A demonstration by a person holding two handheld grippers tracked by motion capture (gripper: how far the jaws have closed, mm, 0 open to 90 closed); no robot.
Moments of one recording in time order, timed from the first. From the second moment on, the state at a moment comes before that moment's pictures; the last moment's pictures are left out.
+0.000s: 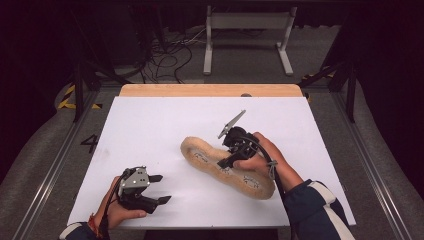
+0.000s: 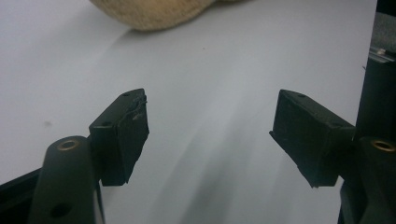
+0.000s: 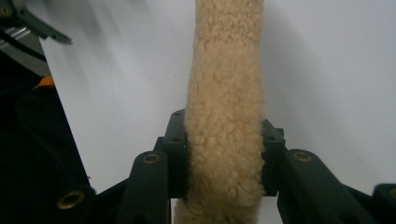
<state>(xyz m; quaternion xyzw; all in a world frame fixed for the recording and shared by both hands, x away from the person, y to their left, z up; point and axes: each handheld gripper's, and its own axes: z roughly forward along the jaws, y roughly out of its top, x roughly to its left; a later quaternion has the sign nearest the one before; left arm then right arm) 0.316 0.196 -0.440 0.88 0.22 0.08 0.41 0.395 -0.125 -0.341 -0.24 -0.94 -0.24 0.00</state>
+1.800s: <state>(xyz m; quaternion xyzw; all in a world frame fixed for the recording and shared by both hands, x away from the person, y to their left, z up) 0.428 0.125 -0.442 0.86 0.23 0.09 0.45 0.283 -0.263 -0.402 -0.37 -0.80 -0.43 -0.20</state>
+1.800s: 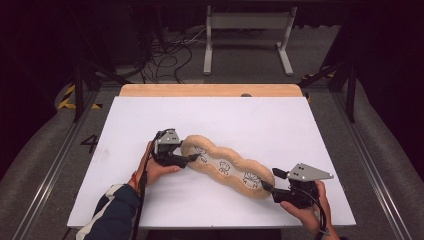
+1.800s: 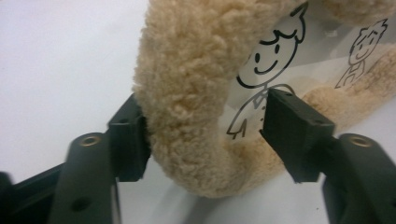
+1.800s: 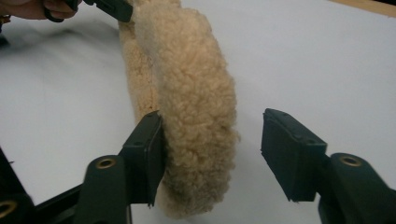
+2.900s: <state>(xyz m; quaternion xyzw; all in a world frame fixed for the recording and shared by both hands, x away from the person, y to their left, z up) 0.399 0.152 -0.439 0.86 0.26 0.14 0.42 0.305 -0.252 -0.414 -0.36 -0.78 -0.45 -0.23</state>
